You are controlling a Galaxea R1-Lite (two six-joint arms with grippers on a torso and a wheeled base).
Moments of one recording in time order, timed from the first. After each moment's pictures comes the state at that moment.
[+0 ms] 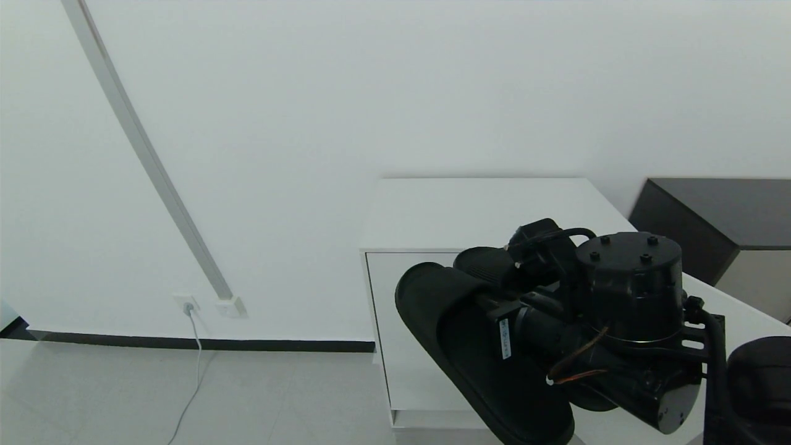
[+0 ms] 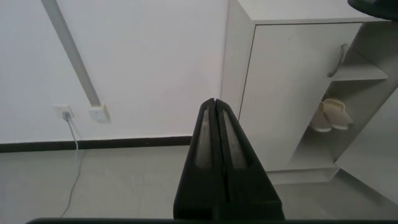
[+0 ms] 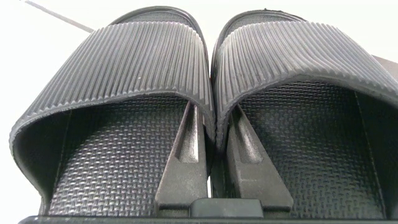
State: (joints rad) left arm 0.00 0.00 0.00 0.00 -0.02 0.01; right arm 0.89 1.68 -0.79 -0.59 -0.36 0.13
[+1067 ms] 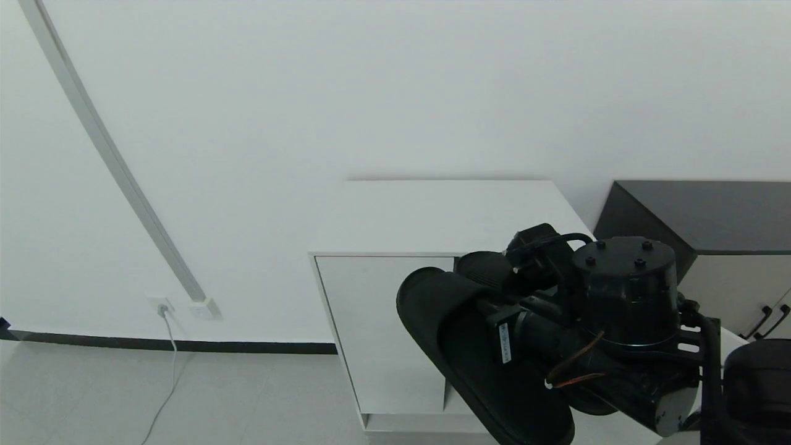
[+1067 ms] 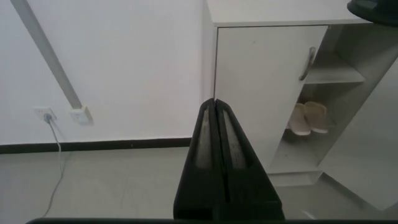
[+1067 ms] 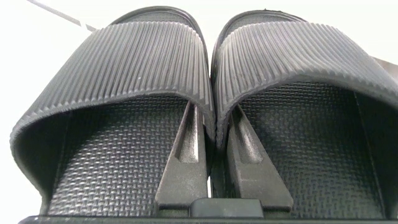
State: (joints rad) left arm 0.00 0.00 0.00 0.00 -0.02 0.02; right arm 0.89 1.68 -0.79 -0.59 -0.36 0.13
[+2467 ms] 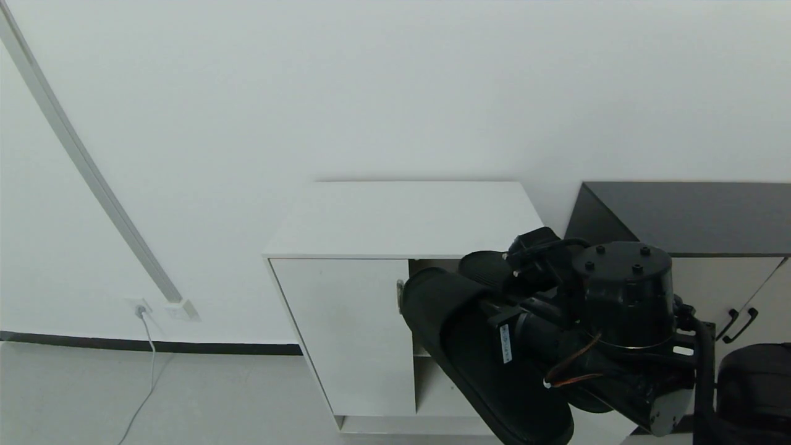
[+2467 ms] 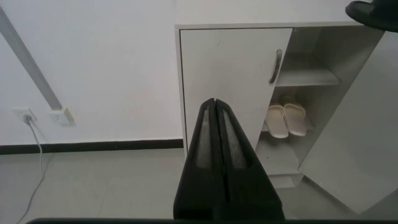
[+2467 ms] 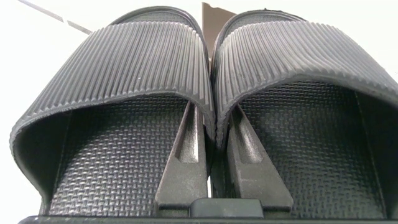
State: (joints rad) left arm 0.00 0.00 0.00 0.00 -0.02 0.01; right arm 0.87 1.70 -0.76 -0.64 -0.36 0.10
